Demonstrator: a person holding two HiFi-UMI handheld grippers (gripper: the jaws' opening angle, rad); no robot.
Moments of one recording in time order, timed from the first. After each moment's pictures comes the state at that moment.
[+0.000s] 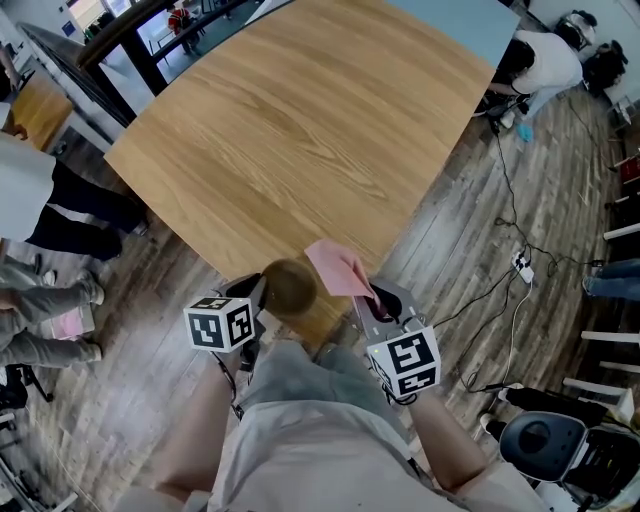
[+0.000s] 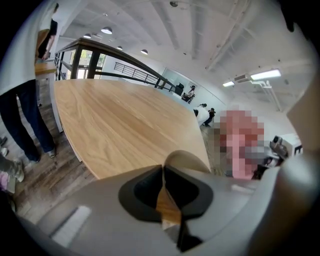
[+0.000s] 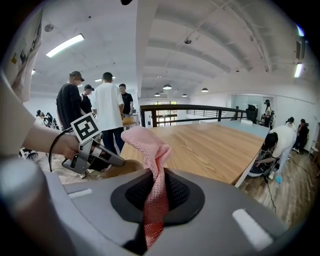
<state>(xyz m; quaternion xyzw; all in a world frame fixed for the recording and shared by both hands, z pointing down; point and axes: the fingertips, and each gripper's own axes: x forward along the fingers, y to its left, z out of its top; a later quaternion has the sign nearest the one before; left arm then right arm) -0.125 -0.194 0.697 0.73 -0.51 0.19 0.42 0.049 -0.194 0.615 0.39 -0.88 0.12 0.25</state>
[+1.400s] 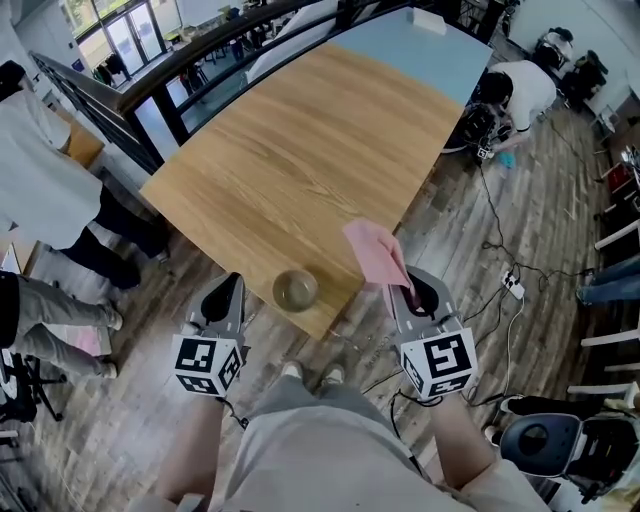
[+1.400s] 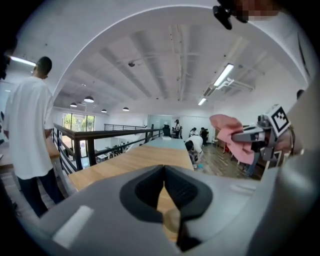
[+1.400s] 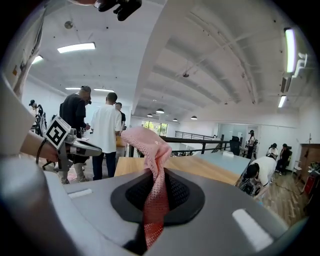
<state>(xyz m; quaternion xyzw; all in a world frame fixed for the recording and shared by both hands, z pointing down) -0.151 -0.141 0.427 0.80 -0.58 0.11 0.10 0.098 -0.159 0.386 0.47 -0.87 0.01 0.17</state>
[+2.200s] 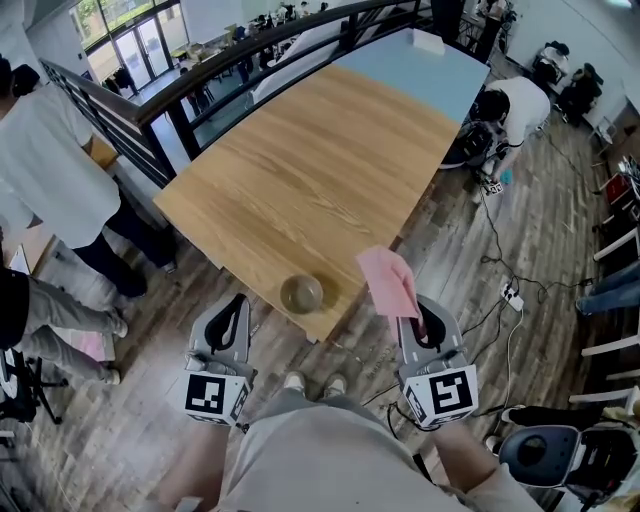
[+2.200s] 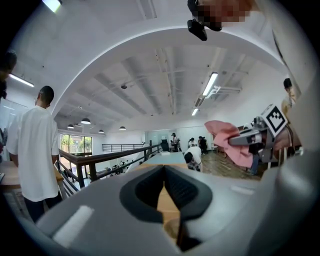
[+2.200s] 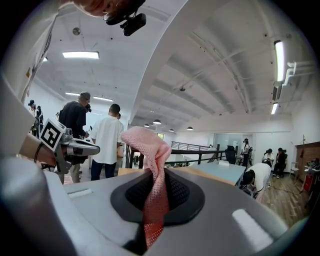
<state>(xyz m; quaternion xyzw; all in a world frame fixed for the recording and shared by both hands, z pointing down) -0.142 -0.065 0.354 0.81 -0.59 0.07 -0.01 0.101 -0.082 0.339 0.50 -0.86 -0.02 0.11</state>
